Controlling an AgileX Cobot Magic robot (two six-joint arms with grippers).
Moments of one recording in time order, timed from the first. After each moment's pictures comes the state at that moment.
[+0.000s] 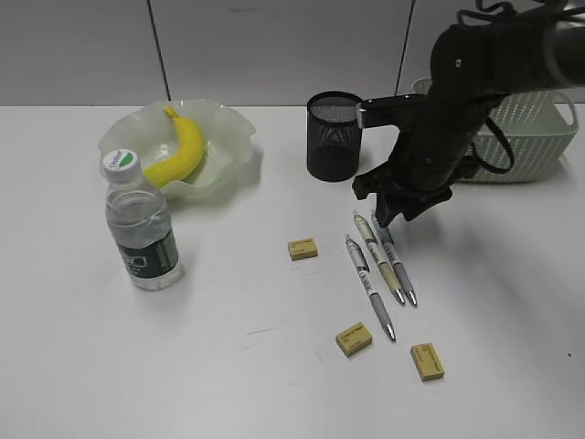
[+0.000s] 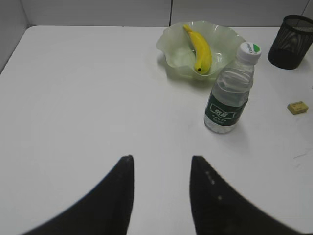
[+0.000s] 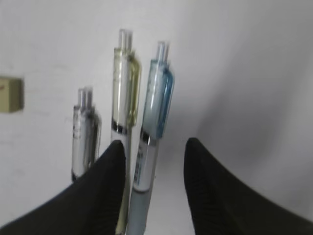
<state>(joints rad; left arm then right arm) -0.24 -0.01 -0.54 0.11 1.06 -0.20 0.40 2.08 -1.39 0.09 0.71 0.02</state>
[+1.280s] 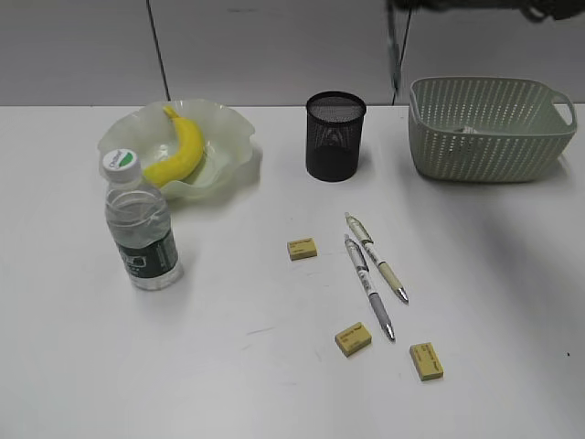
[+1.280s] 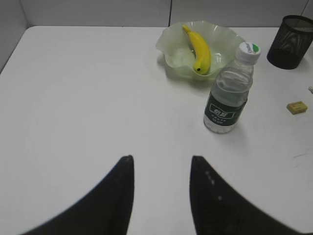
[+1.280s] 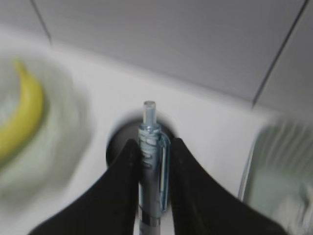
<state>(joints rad) -0.24 -0.01 -0.54 0.11 1.06 -0.20 0.40 1.78 -1.31 0.02 -0.08 0.02</state>
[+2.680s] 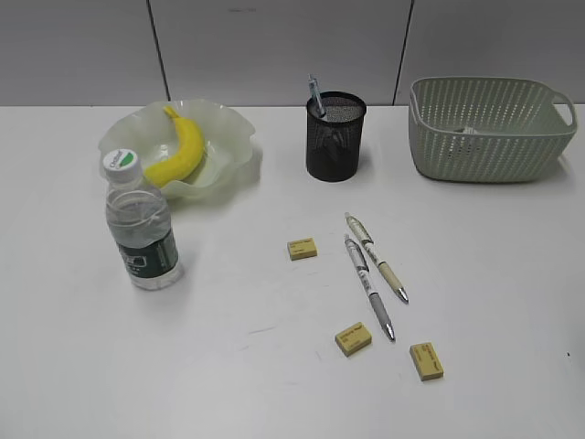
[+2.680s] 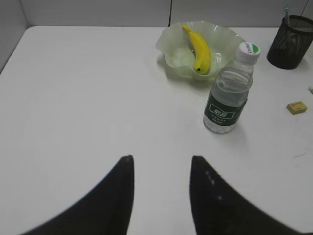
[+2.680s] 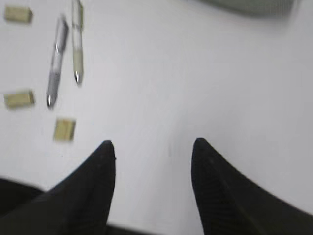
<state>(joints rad) -0.24 -0.01 -0.54 0.11 1.06 -0.20 0.40 1.01 -0.85 -0.14 0.93 0.11</state>
